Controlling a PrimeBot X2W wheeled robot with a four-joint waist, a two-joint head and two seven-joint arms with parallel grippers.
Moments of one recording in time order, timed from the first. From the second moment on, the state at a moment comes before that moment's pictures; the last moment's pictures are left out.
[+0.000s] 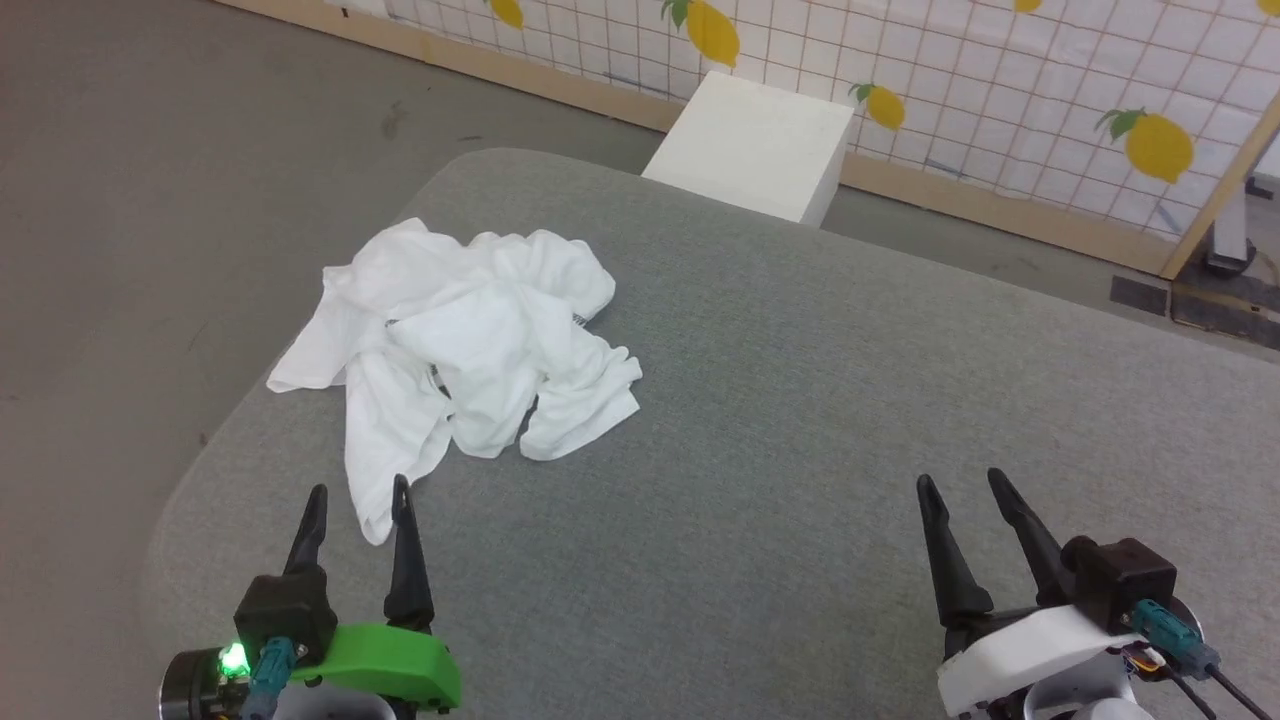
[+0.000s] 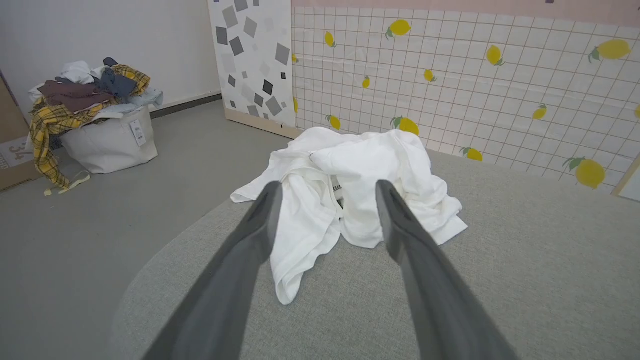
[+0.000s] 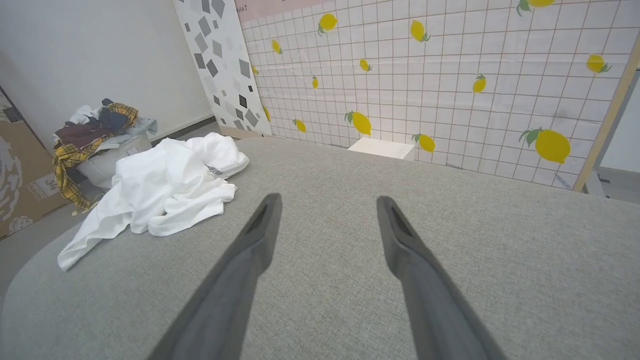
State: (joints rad) left arm 0.06 0.05 -0.05 0.01 -0.12 0.10 -0.20; right arm 0.00 -0.05 0.06 0.17 0.19 0.13 -0.20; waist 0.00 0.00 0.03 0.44
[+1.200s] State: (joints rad) left arm 0.08 0.05 -0.08 0.01 -0.16 0.15 -0.25; right arm 0.02 -0.05 0.04 0.15 0.12 0.13 -0.22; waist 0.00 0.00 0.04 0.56
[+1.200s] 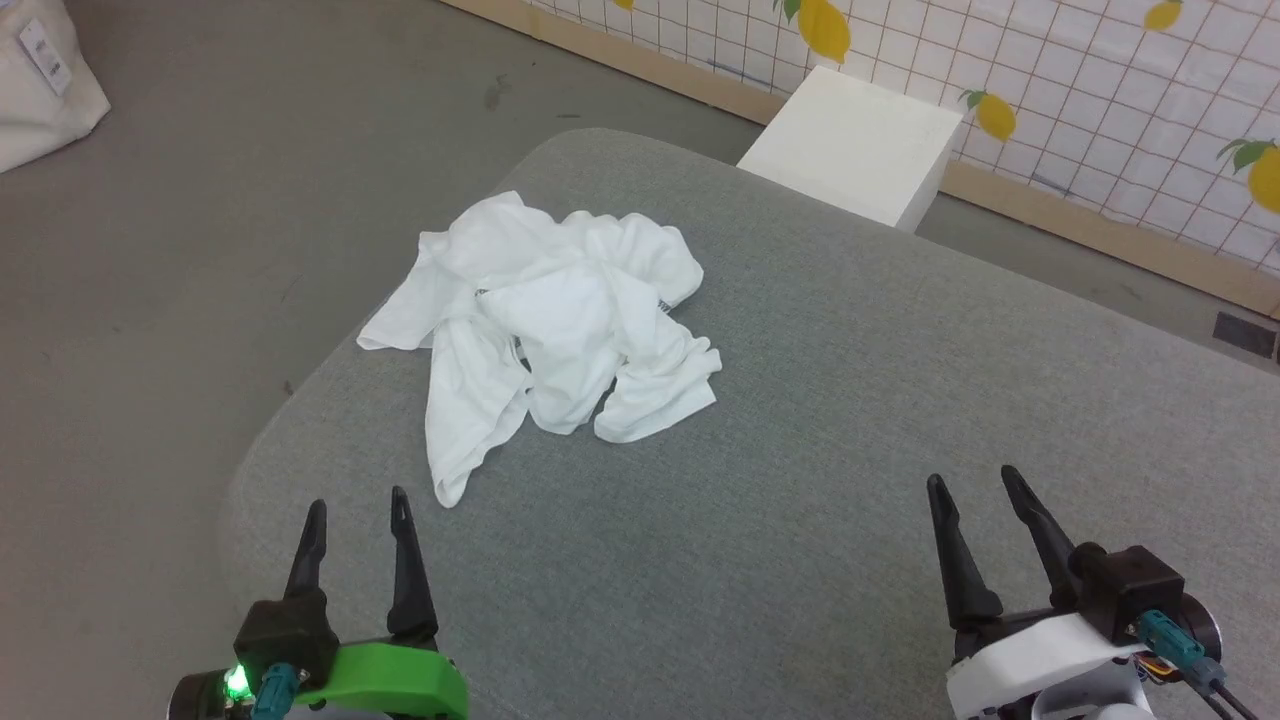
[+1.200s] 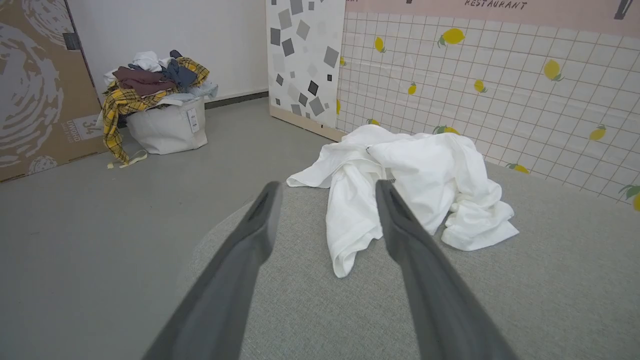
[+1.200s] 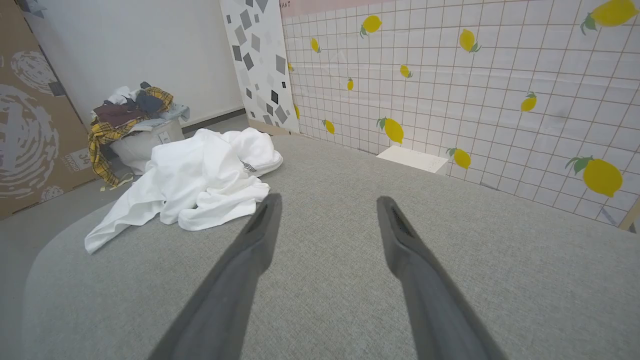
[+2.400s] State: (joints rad) left arm -0.72 0.19 0.00 0.69 -0.63 -0.02 0.48; right arm -0.09 -0.05 -0.04 -0.06 0.00 0.13 -0.11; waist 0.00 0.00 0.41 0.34
